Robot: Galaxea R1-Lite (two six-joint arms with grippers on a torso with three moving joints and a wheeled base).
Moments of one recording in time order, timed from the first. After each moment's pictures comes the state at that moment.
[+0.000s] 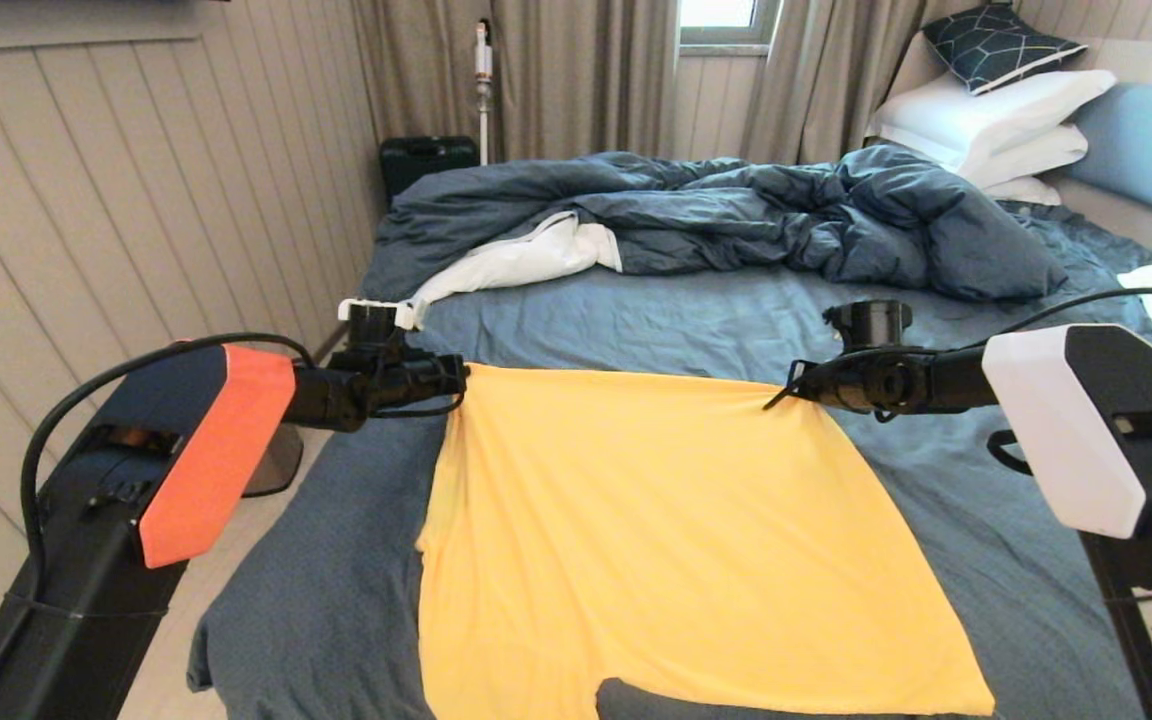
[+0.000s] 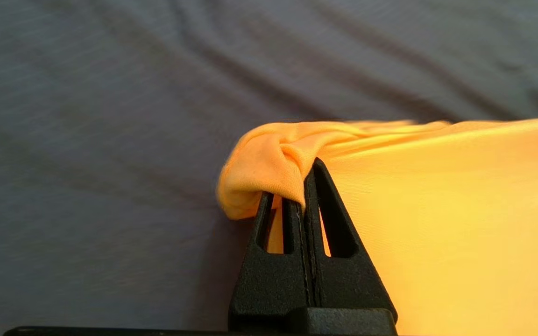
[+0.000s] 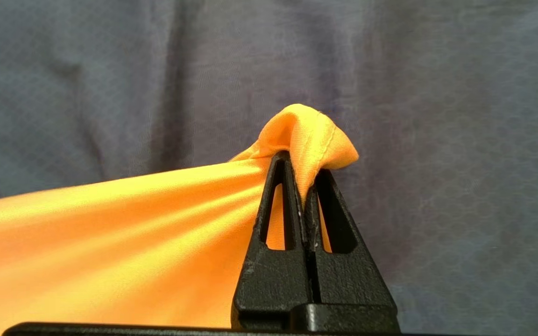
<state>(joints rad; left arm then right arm) -0.23 2.60 -1.96 -0.29 -0.28 -0.25 -0.05 2.54 -1.96 -0.08 -0.04 0.25</state>
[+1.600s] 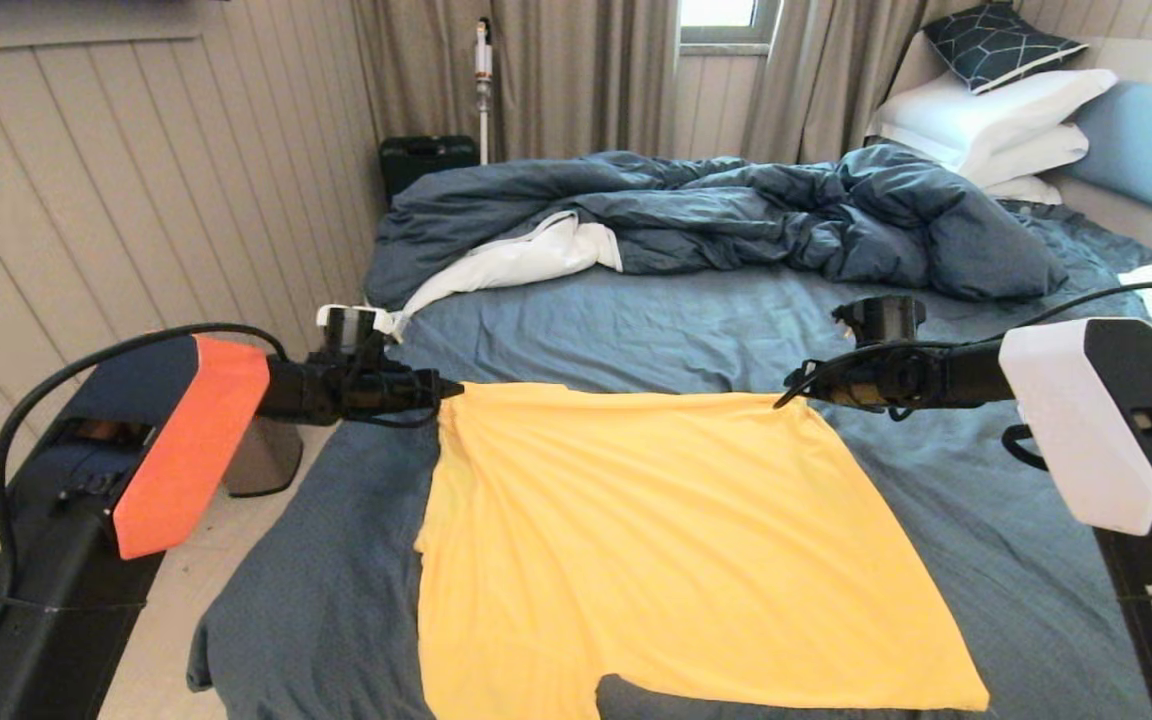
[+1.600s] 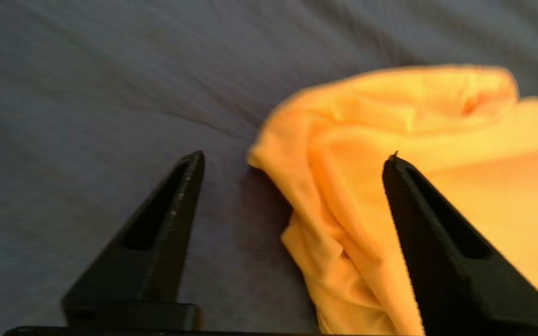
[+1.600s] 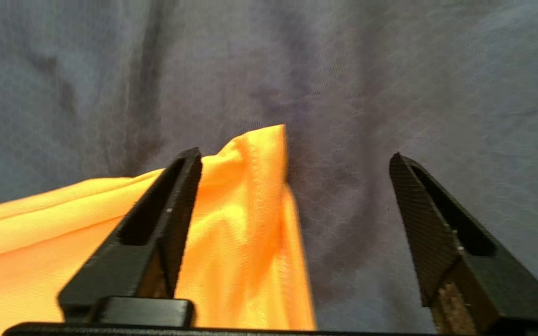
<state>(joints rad) -0.19 2.57 -1.92 -0.14 -0.28 -0.20 -0.06 2.51 -1.95 -0.04 -0.04 0.22</state>
